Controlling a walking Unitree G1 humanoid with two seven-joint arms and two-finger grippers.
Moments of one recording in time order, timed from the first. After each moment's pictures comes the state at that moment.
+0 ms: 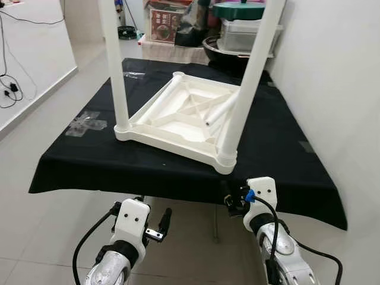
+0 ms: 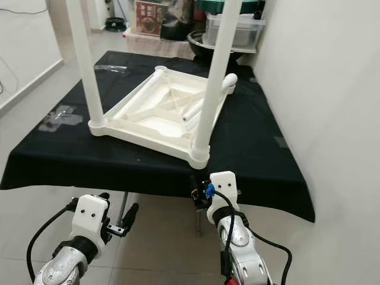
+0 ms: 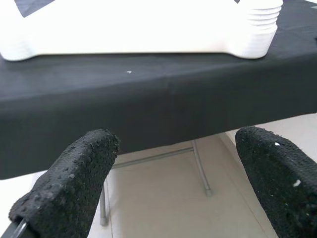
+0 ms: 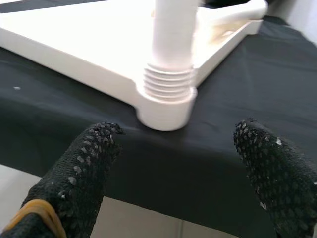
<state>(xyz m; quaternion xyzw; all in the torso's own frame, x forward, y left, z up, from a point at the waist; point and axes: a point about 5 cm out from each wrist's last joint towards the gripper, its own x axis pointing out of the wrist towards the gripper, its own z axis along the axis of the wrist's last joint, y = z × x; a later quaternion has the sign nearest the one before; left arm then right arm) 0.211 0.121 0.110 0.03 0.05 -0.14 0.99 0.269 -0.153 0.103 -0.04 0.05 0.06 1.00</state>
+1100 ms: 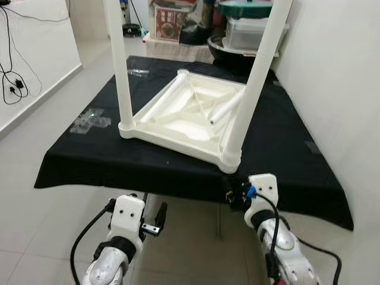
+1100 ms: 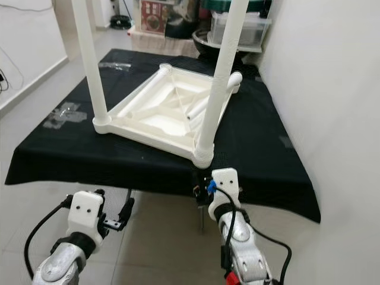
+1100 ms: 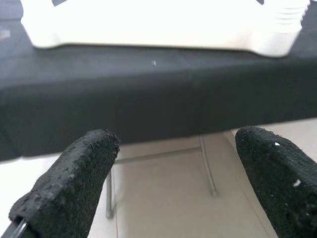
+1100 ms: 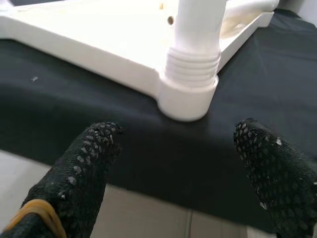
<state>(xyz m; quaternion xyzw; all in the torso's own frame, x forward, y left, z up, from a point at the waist) 0.216 0.125 0.112 0.02 0.04 -0.12 0.99 0.276 -0.157 0.104 -0.03 0.04 0.06 1.00</state>
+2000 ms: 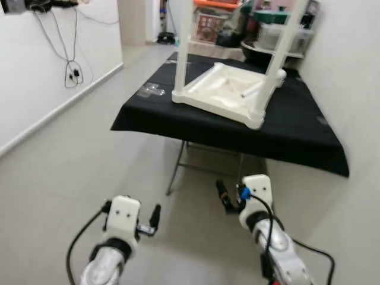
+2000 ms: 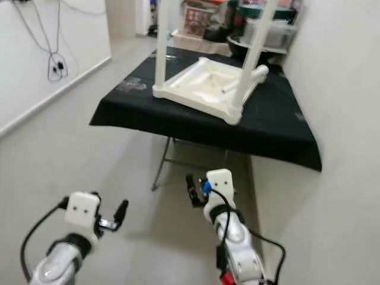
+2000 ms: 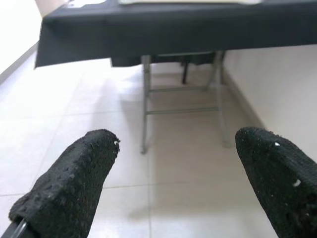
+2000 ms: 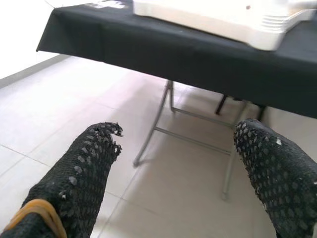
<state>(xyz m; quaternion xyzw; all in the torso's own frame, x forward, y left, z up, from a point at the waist) 0.215 0.126 0.104 0.02 0.06 -0.12 0.99 0.274 -0.155 0.095 -0.04 0.06 0.06 1.00</state>
